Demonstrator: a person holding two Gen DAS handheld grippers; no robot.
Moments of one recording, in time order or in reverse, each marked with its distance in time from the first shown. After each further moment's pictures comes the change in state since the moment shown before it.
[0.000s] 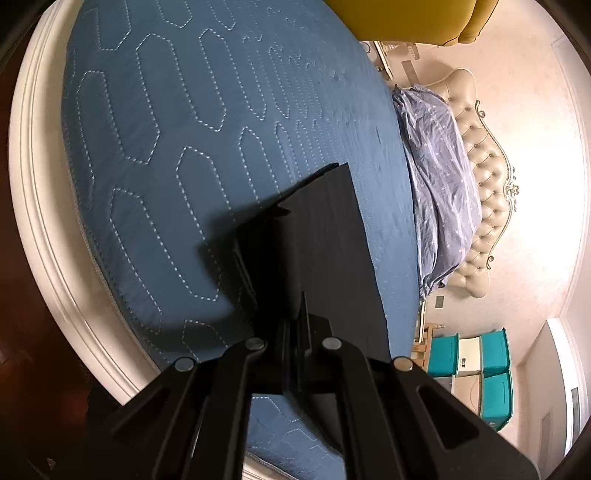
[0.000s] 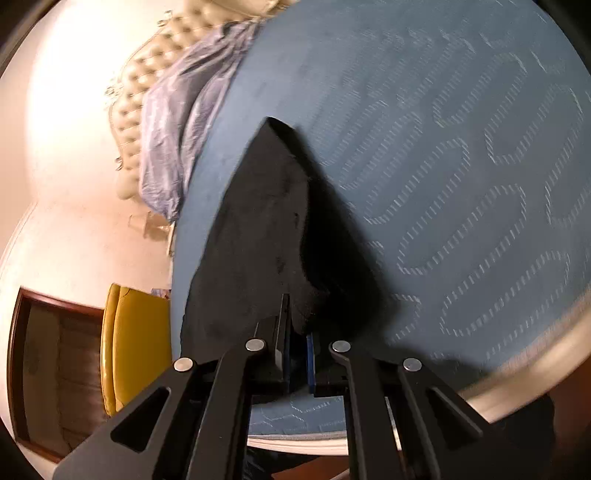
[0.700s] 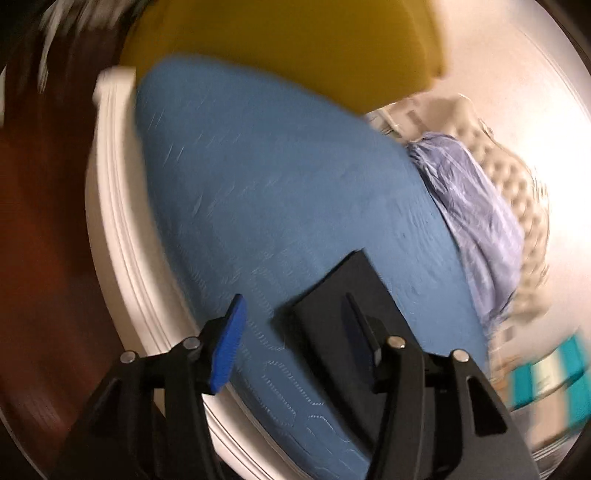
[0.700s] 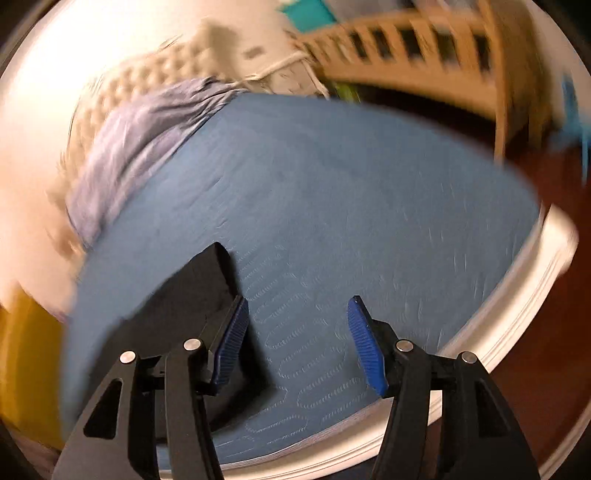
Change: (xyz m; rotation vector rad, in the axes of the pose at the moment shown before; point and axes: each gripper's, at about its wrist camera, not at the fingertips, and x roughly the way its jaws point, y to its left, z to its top) left arm -0.082 -0.052 -0.037 0.291 -0.399 0.295; right arm -0.092 0.066 0.028 -0.308 -0.319 -0.507
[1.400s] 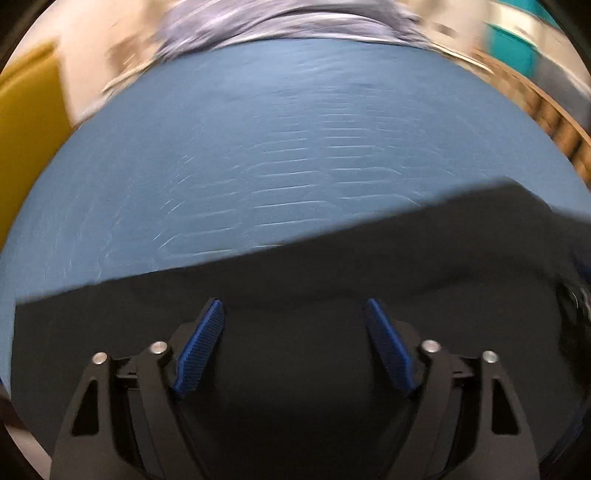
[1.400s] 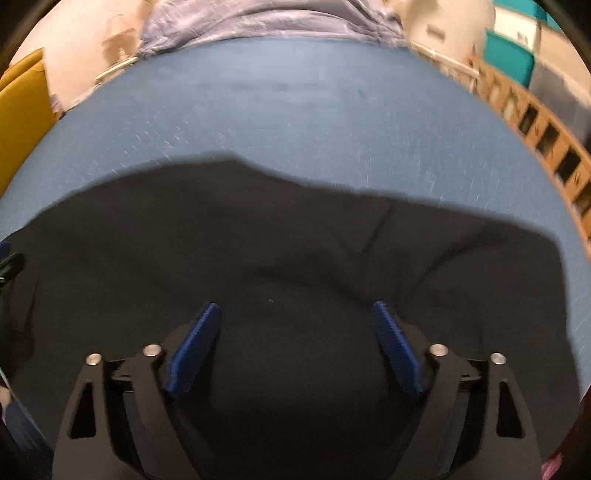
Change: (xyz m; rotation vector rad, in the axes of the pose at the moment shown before) left arm 0.156 -0.328 -0.249 0.991 0.329 0.037; right arm 0.166 0.320 -0.121 -0.579 0.204 -0.045
